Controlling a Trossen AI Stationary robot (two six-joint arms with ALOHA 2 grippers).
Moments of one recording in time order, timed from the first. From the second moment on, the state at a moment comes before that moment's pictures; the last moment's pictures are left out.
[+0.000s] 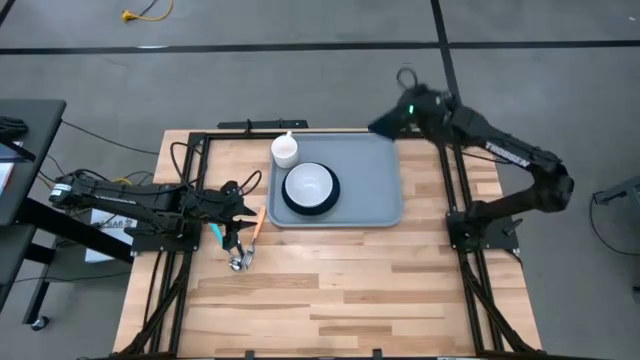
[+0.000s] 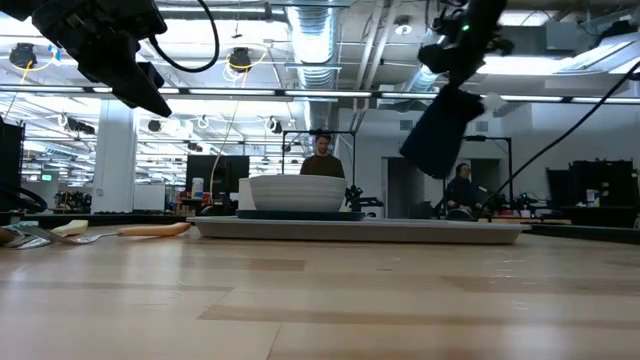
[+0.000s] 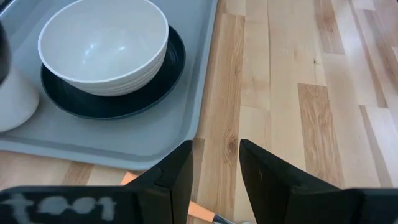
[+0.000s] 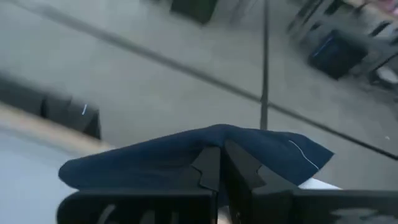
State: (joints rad) left arm -0.10 0.73 0.56 -0.50 -0.15 -0.19; right arm -0.57 1.31 1.32 -0.77 0.76 0.18
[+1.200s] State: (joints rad) left arm -0.10 0.73 0.56 -0.52 -0.14 -0.18; right arm -0.43 1.88 1.33 -1.19 0.22 0.43
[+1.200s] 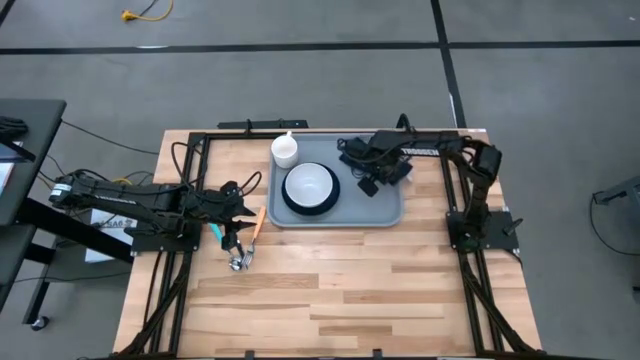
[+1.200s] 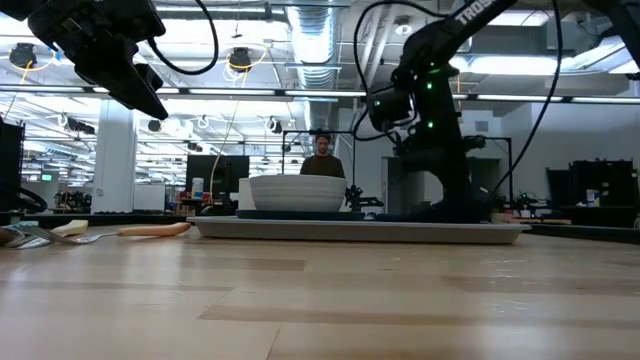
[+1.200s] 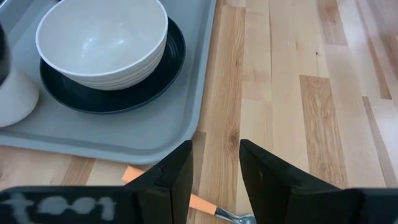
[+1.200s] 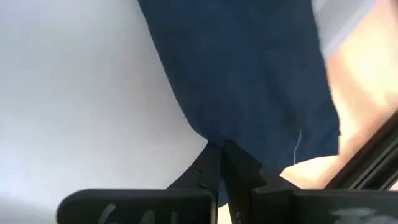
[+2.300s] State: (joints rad) left arm -0.10 0.73 0.56 -0.53 -0.14 -0.18; right arm -0.31 1.89 1.33 -0.96 -0.13 0.45
